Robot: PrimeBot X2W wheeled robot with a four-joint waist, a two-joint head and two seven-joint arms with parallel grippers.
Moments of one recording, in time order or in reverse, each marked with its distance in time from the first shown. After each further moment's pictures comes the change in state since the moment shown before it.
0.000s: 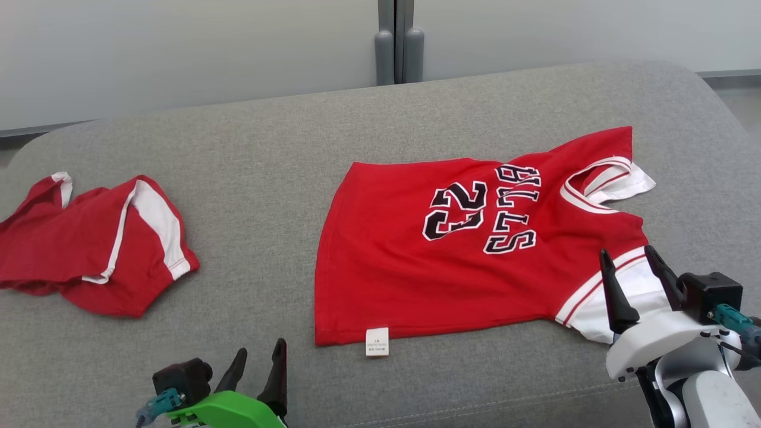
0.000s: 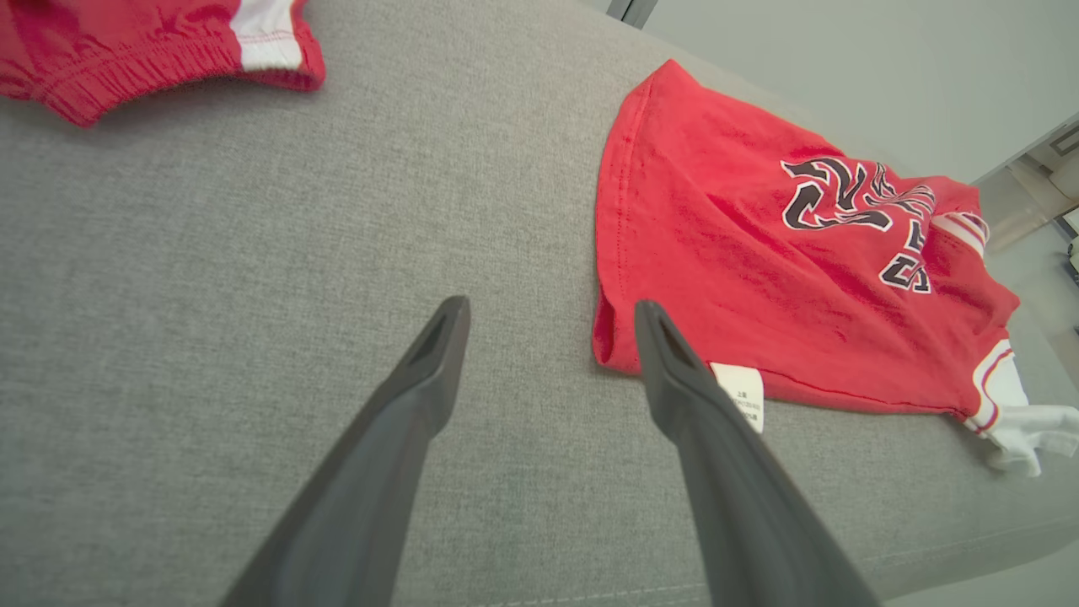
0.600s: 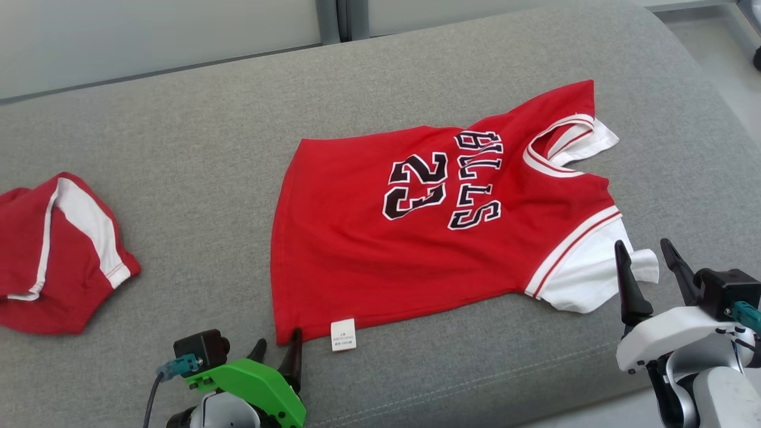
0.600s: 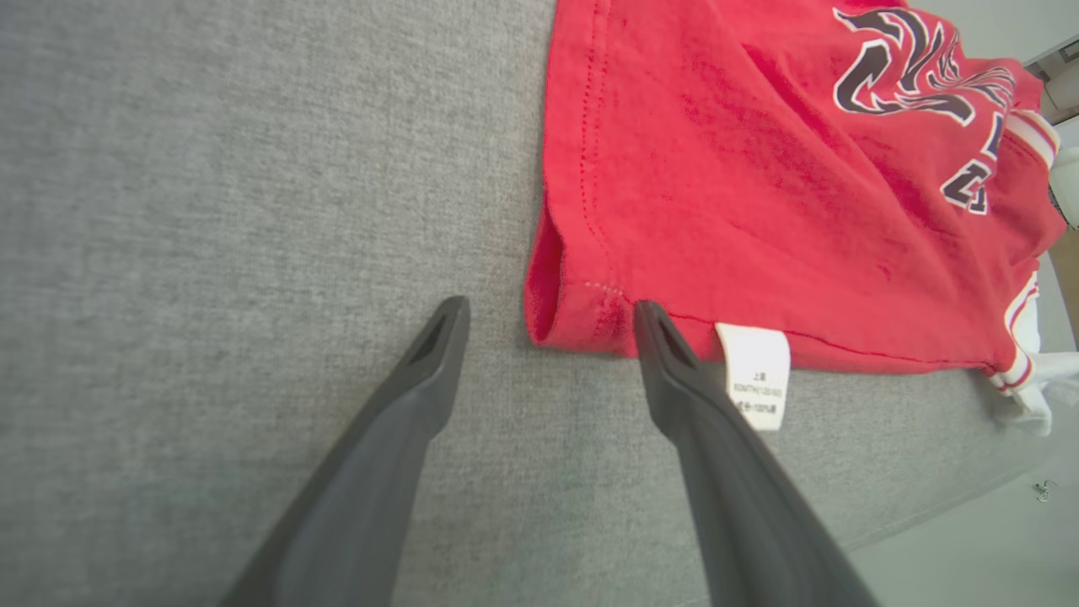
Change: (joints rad) left arm -0.142 -0.060 -0.025 0.195 -0.090 -0.010 0.119; right arm -0.003 0.001 -0.051 -0.005 0.006 0.000 -0.012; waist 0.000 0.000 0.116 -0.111
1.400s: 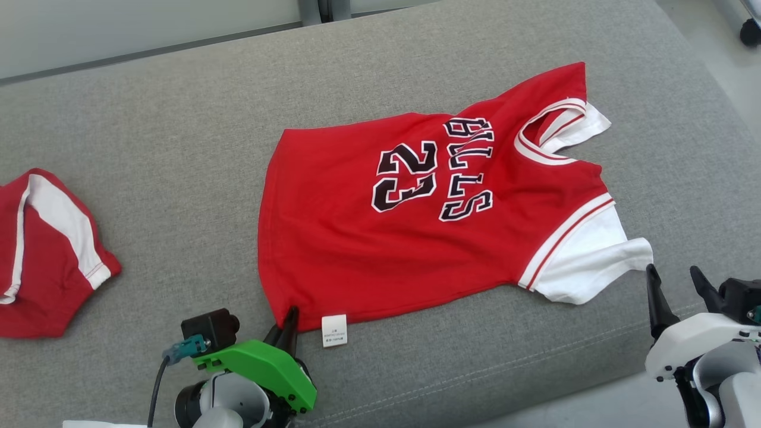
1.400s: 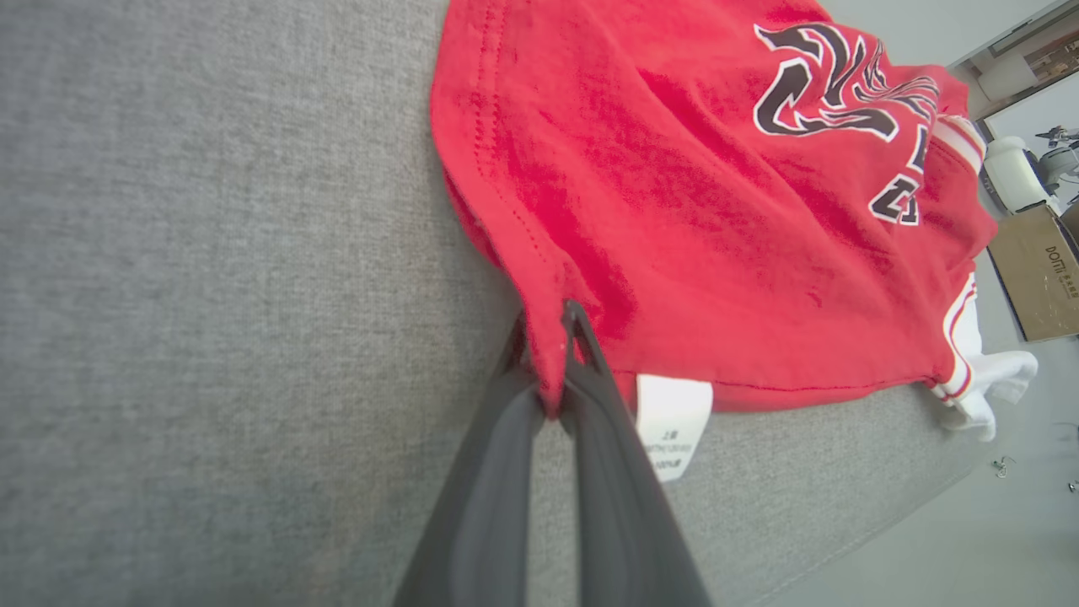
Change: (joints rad) left arm -0.045 -0.010 -0.024 -0.009 -0.005 -0.022 -0.031; right arm -0.030 -0.046 -0.052 0.175 0.035 0.000 0.008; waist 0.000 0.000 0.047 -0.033
